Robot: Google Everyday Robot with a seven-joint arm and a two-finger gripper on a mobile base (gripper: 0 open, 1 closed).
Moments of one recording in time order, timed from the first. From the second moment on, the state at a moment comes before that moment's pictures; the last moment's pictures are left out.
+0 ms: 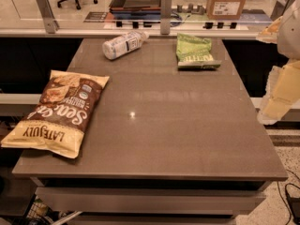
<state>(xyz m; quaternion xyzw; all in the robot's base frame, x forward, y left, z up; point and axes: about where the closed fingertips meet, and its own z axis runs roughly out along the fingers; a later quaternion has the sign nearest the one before) 0.438 -0.212 0.991 -0.60 0.78 -0.05 0.18</state>
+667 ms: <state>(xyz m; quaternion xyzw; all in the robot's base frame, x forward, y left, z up) 0.447 -0.216 0.994 -0.59 0.78 -0.05 0.19</state>
